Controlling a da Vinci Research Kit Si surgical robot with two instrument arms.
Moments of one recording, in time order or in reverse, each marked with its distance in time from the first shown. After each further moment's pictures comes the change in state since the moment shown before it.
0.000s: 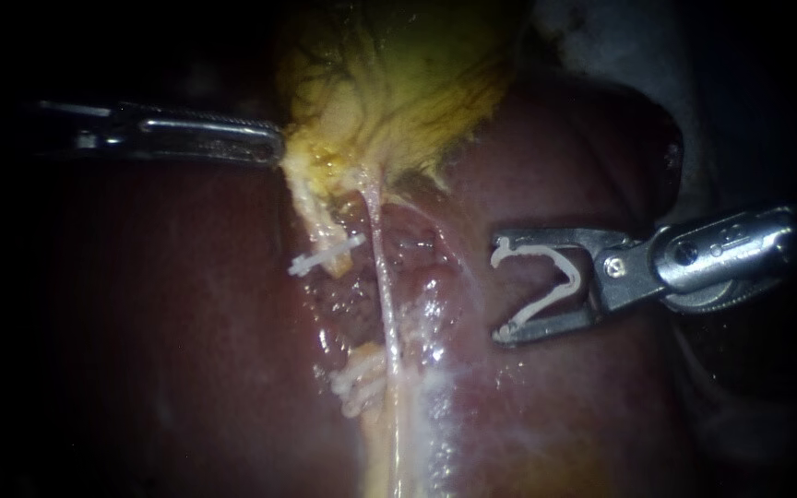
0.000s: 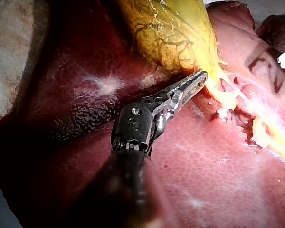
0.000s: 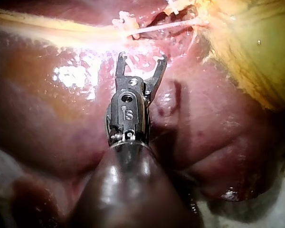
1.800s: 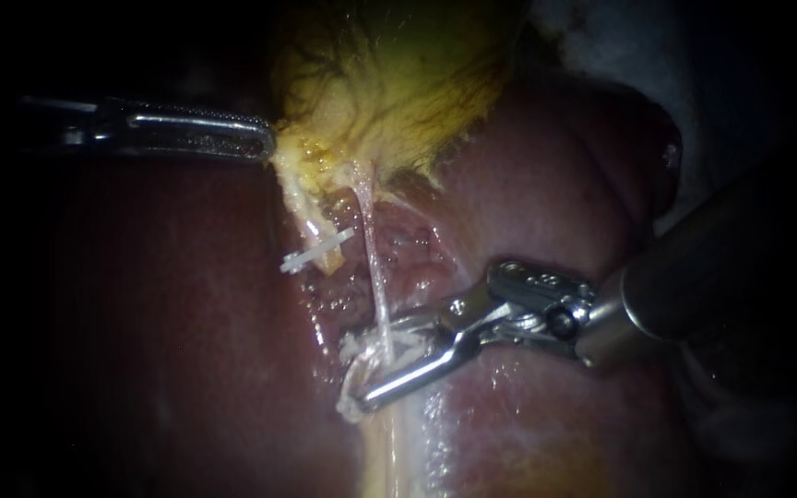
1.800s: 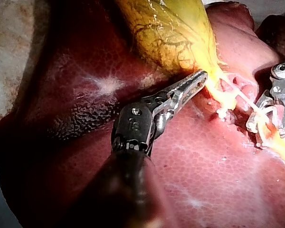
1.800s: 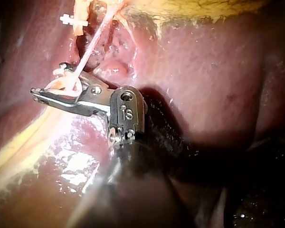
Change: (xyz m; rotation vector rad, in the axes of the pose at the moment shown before) right arm -0.007 -0.001 0.018 0.624 0.409 0.608; left arm 0.000 0.000 0.000 -0.004 -0.005 0.002
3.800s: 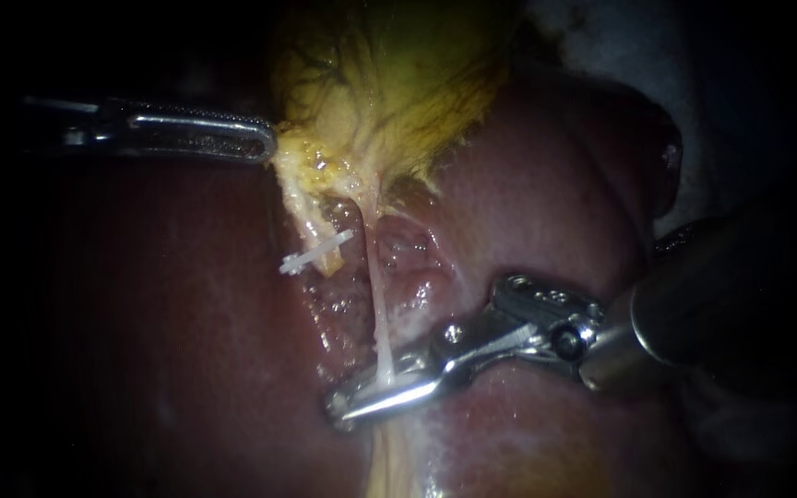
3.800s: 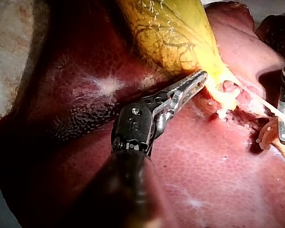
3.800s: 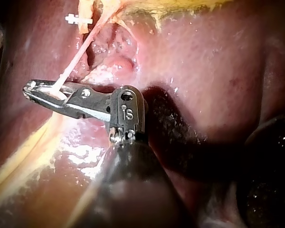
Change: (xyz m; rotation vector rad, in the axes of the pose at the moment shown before) right arm 0.000 -0.003 0.001 0.118 0.017 0.023; left arm 0.000 0.000 0.000 -0.001 0.000 0.000
